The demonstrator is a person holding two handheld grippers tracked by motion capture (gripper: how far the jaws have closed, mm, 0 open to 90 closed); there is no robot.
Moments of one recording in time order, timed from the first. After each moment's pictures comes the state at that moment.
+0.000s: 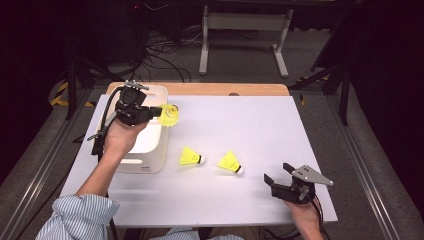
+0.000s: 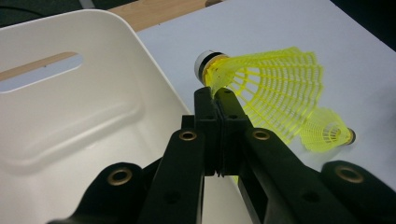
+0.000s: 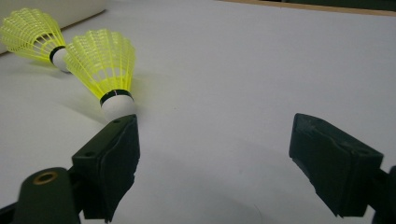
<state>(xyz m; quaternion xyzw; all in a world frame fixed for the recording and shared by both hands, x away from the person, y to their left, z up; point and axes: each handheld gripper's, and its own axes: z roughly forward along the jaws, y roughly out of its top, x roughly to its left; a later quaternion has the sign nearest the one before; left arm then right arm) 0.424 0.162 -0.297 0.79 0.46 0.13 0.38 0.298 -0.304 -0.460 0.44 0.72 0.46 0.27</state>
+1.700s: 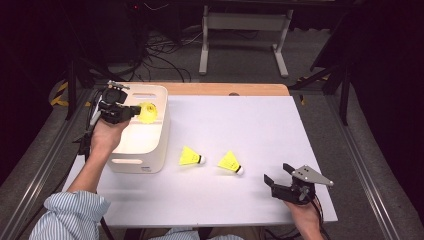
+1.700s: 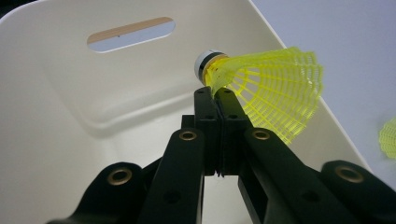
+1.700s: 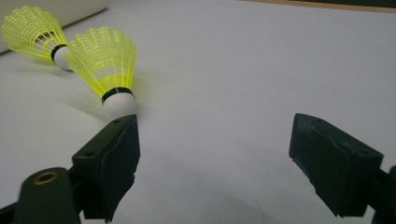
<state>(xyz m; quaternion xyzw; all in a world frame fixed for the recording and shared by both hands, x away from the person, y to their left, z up) 0.444 0.207 -0.320 0.77 0.52 0.16 0.34 0.297 -0.304 -0.461 0.44 0.73 0.46 0.26</state>
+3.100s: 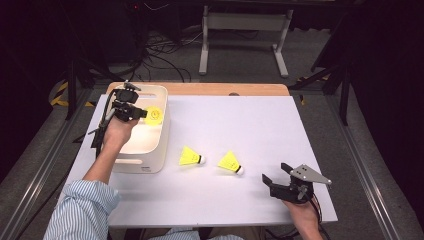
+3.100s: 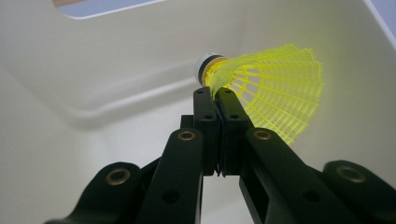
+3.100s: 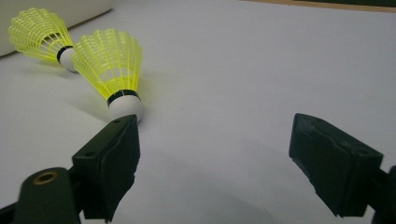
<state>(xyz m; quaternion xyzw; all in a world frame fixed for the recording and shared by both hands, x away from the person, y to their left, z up) 0.486 0.194 -0.354 0.78 0.55 0.12 0.28 0.300 -0.301 -0.461 0.44 0.73 0.46 0.26</state>
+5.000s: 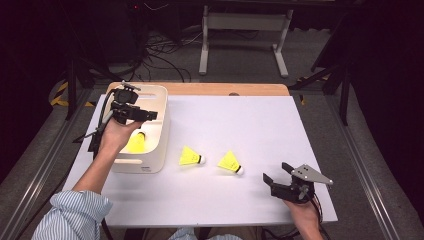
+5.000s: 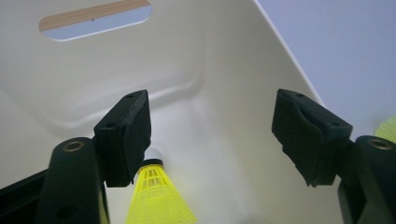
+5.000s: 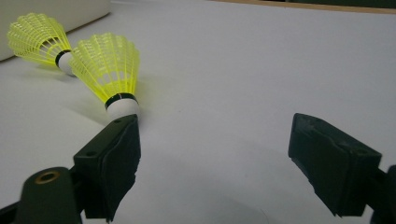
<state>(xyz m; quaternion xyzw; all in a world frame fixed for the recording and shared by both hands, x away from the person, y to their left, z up) 0.460 0.188 -0.334 0.77 0.53 0.13 0.33 0.300 -0.302 -0.460 0.44 0.72 0.47 0.26</state>
